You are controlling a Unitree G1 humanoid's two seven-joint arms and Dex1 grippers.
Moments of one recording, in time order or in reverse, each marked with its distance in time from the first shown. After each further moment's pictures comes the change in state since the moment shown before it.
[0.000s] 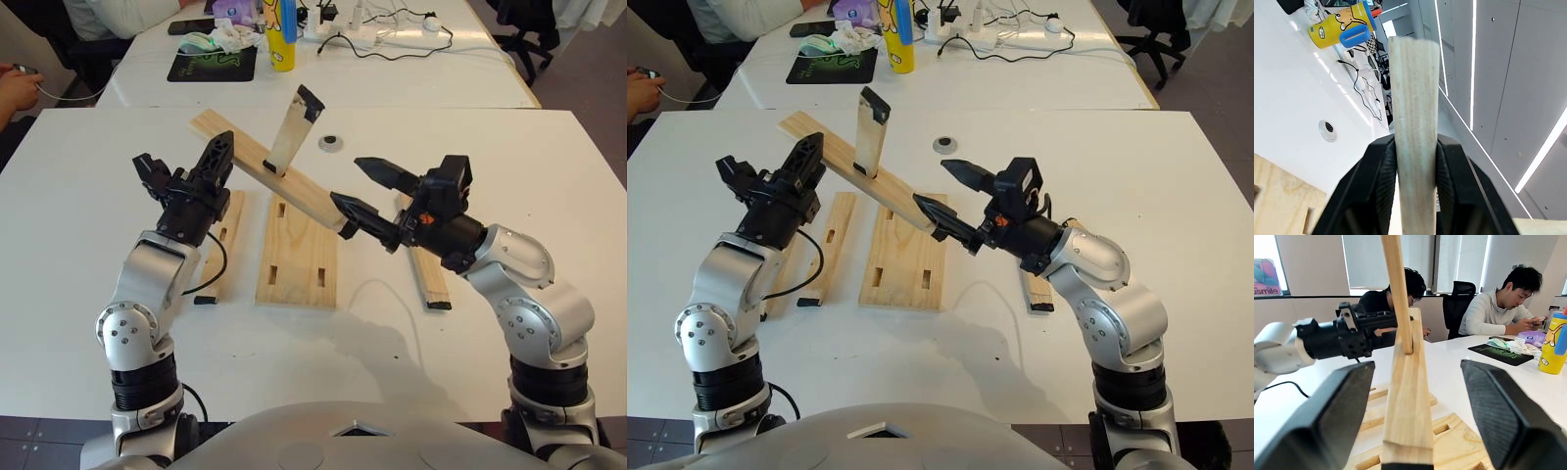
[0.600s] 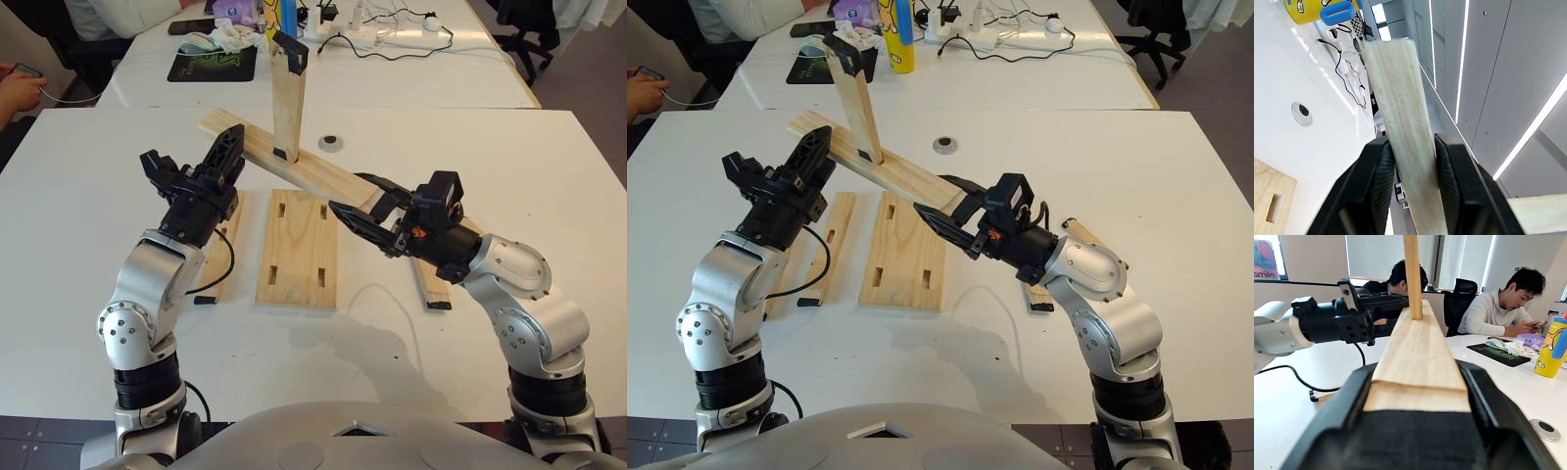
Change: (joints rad) left arm -0.012 -0.013 -0.011 -0.018 -0.152 0.029 0.012; right arm 0.065 -0.015 0.077 -0.038 -0.177 -0.086 0.048
